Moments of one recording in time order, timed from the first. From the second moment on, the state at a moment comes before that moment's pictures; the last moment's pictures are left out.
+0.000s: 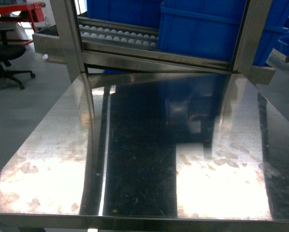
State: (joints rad) left arm 0.00 0.01 0.01 -0.01 0.00 -0.02; right arm 0.00 0.00 0.01 -0.01 0.00 0.00
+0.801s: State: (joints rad) left arm 0.00 0.01 0.01 -0.01 0.00 -0.01; right arm 0.00 0.00 0.01 -0.01 0.00 0.00
